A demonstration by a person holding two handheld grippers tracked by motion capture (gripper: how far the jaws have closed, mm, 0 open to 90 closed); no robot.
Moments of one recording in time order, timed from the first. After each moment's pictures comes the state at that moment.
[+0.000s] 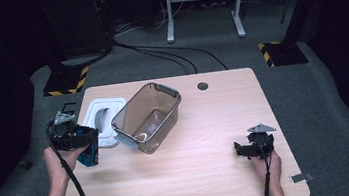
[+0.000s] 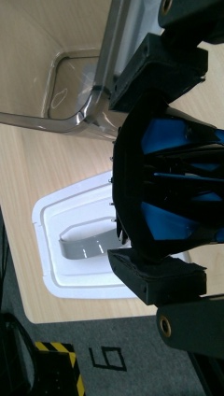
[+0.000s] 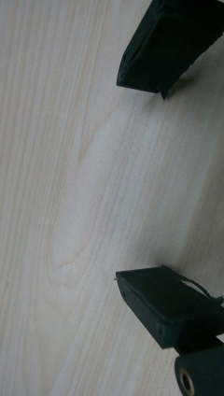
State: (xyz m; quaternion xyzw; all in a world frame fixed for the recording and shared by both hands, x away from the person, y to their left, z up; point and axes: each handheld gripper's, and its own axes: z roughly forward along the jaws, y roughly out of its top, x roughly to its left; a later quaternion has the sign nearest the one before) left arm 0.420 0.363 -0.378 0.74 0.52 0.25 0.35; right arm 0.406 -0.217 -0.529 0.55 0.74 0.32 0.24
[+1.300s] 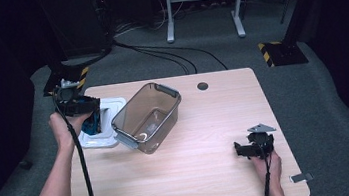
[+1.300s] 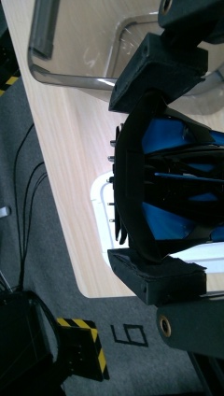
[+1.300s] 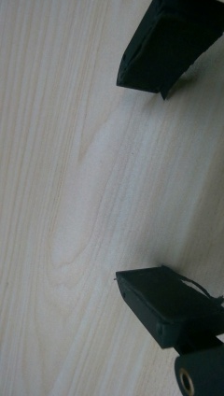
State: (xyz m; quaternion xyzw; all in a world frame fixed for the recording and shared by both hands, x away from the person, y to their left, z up) left arm 0.501 0.346 -0.336 0.73 0.52 0.28 0.34; right arm 0.406 -0.217 -0.528 0.55 0.74 0.32 0.24
